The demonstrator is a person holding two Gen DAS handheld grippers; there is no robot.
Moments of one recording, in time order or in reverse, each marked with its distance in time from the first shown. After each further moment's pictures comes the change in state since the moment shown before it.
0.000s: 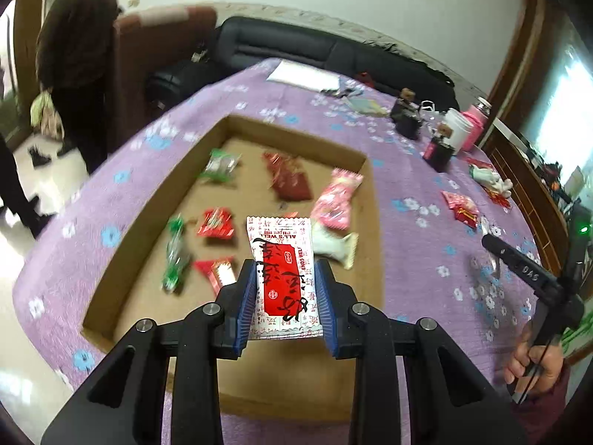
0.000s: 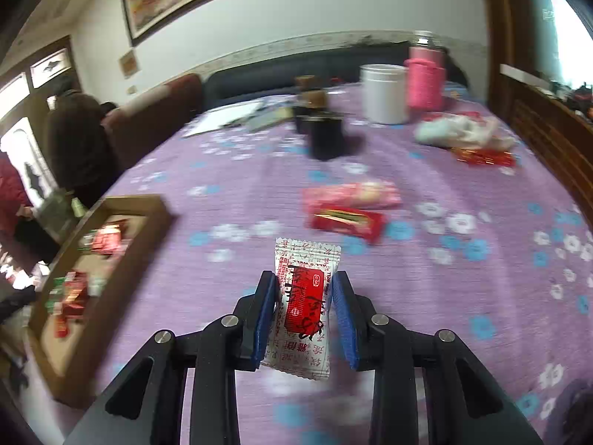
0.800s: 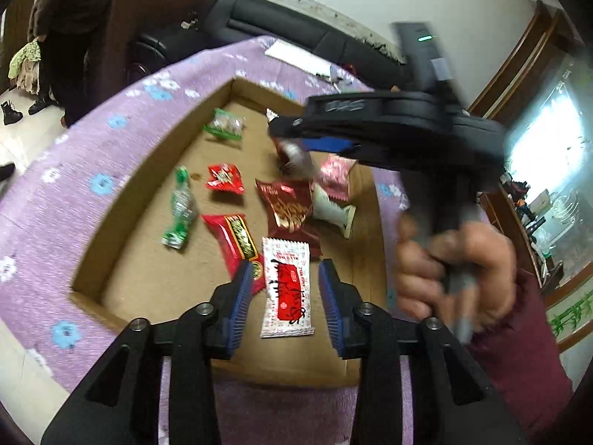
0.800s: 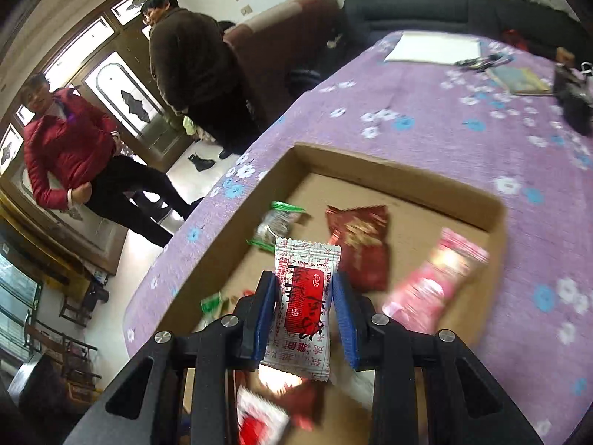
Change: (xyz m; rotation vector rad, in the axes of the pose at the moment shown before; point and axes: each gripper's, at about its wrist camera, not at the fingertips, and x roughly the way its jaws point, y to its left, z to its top) left arm -0.008 0.043 -0.018 -0.094 0.046 -0.179; right arm 0.129 0.241 0.046 -0.159 0.331 0.413
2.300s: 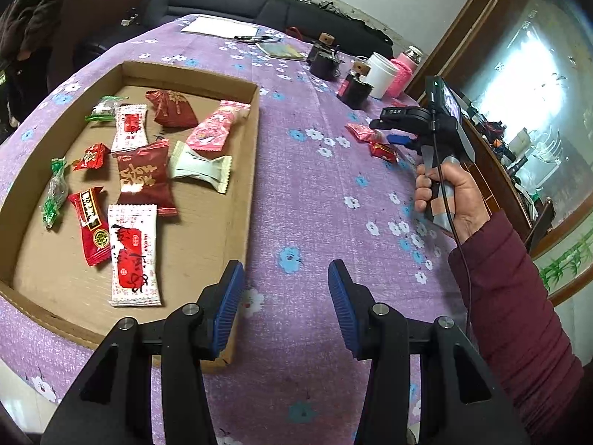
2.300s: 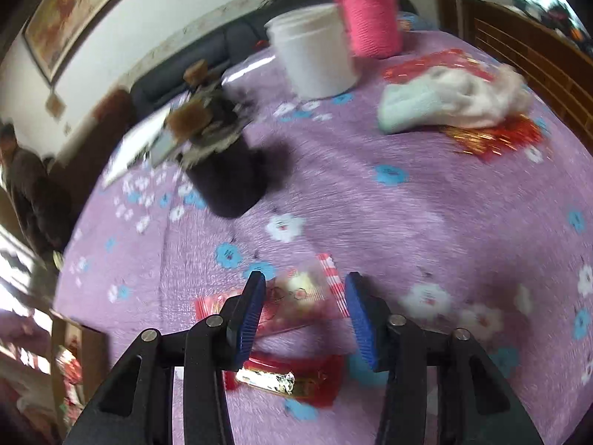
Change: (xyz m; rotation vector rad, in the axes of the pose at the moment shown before) left arm 0.033 -0.105 -0.029 0.169 0.130 -0.059; right arm -0.143 -0.297 -0.031 0.468 -0.209 -0.494
